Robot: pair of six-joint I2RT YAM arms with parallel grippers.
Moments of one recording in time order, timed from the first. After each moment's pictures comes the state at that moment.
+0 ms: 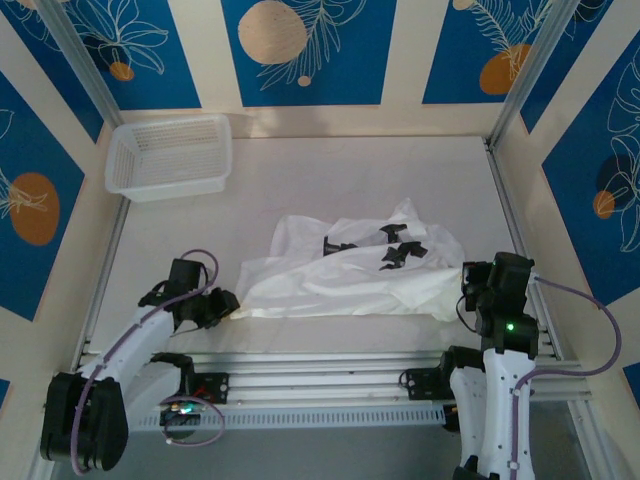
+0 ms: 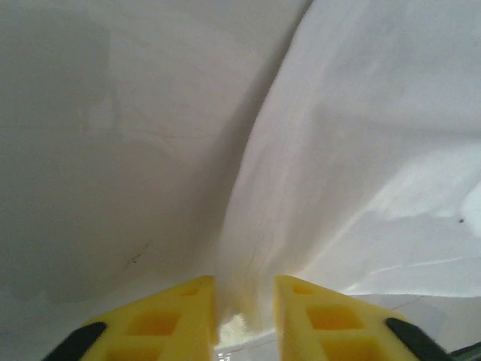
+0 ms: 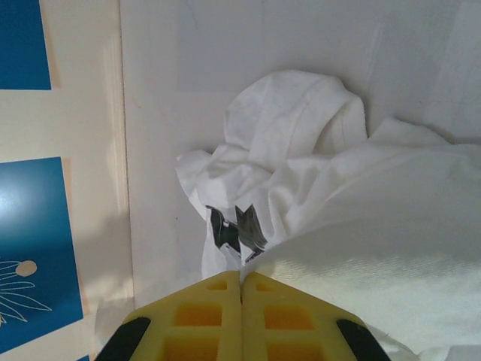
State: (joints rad) left arm -0.16 0.95 0.37 -0.55 0.41 -0.70; right arm -0.23 0.48 0.64 -0.86 -0.08 1.33
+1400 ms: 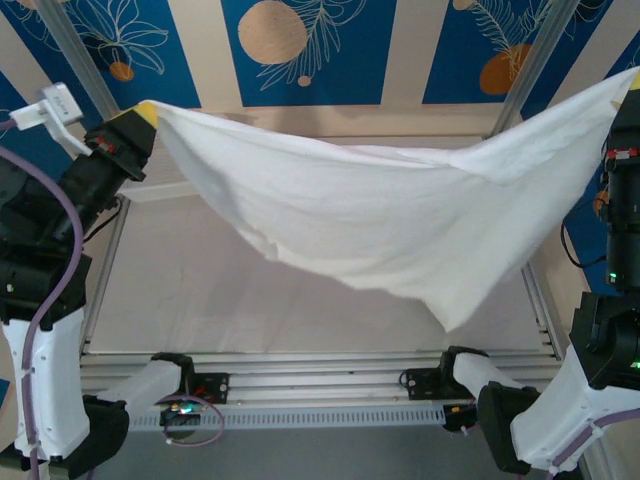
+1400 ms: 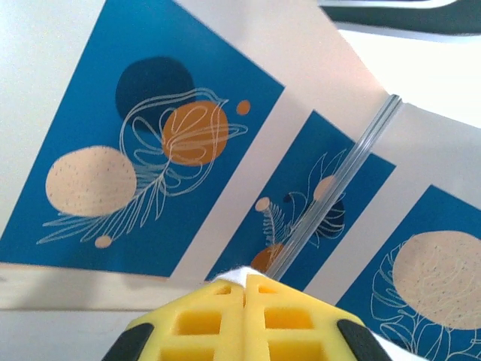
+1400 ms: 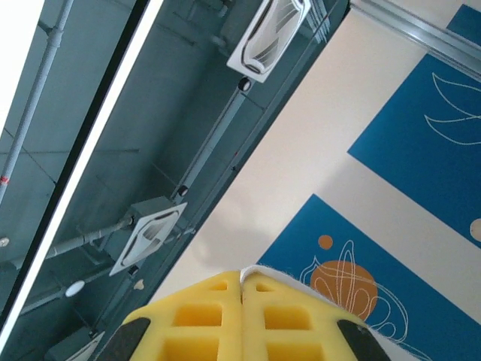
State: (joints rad) left arm -0.16 1.04 1.84 -0.58 0.30 -0.62; right arm -0.20 1.07 2.28 -0.69 -0.09 1.09
